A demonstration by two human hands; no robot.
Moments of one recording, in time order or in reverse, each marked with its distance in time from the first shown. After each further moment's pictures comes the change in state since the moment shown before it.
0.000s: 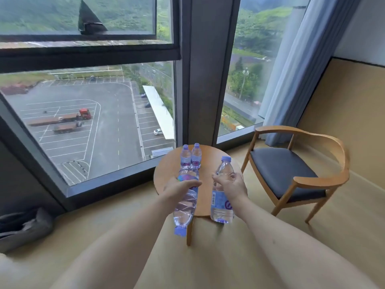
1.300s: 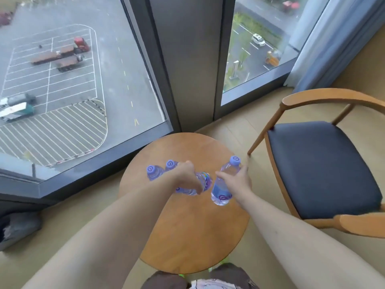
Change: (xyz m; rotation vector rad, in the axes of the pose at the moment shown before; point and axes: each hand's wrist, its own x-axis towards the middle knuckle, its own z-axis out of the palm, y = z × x) left_hand 0.410 0.175 0.177 1.146 -0.326 -0.133; right_hand 0.461 0.017 0.014 -0.183 -0.062 0.353
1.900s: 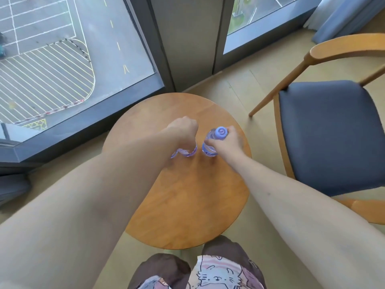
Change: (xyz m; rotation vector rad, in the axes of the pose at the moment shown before) left_hand 0.120 0.010 -0.012 0.376 0.036 0.190; right_hand 0.084 -0.014 0.045 -0.186 -0.082 -0.004
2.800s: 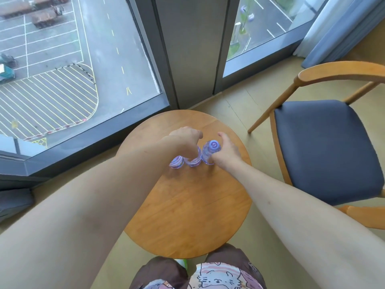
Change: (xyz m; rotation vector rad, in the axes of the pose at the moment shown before) left_hand -0.044 -0.015 -0.025 -0.068 0.003 0.056; right_hand -0.049 -0.037 -0.006 -0.225 -0.114 -0.117
